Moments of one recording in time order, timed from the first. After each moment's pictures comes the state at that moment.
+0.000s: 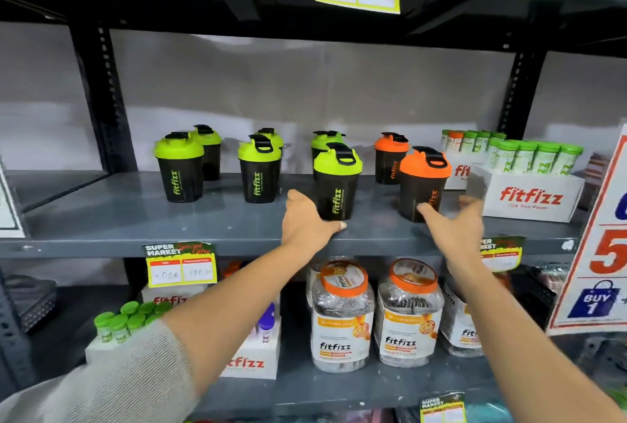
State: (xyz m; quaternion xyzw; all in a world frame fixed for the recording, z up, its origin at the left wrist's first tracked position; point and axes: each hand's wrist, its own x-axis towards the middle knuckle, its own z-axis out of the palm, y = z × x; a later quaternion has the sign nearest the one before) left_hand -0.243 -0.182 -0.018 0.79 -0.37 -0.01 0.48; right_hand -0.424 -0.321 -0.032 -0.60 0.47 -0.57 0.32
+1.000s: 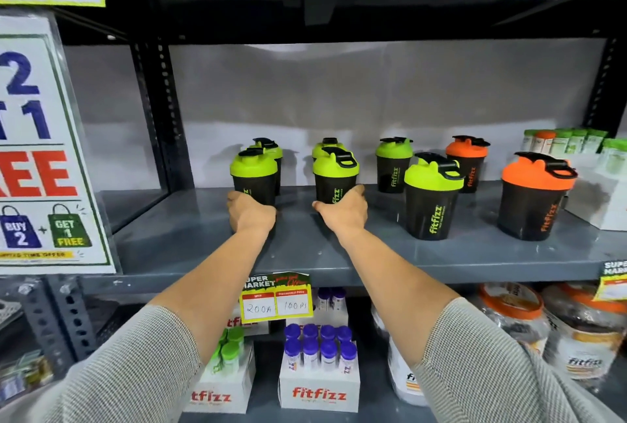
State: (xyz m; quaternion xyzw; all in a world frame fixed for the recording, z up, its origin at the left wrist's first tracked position) left_hand 0.004 -0.117 -0.005 0.83 -0.15 0.04 0.53; right_hand -0.122 -0.209 -0.002 -0.71 0.44 -0.41 0.37
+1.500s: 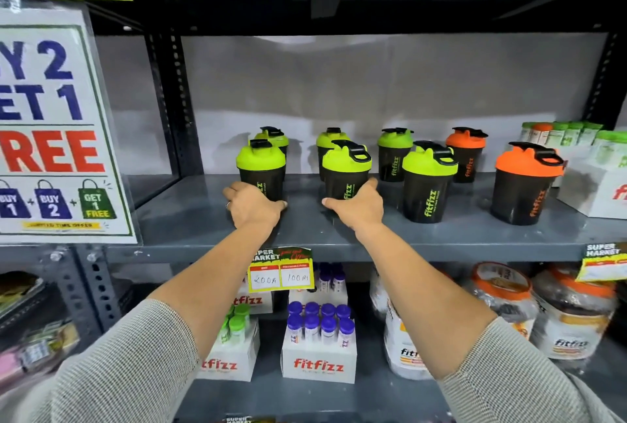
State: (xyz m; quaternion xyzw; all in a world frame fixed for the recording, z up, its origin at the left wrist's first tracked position) left_hand -0.036 -0.081 -0.007 0.89 -0.18 0.13 0.40; right_hand -0.164 -0.193 -0.009 -0.73 0.42 -0.41 0.35
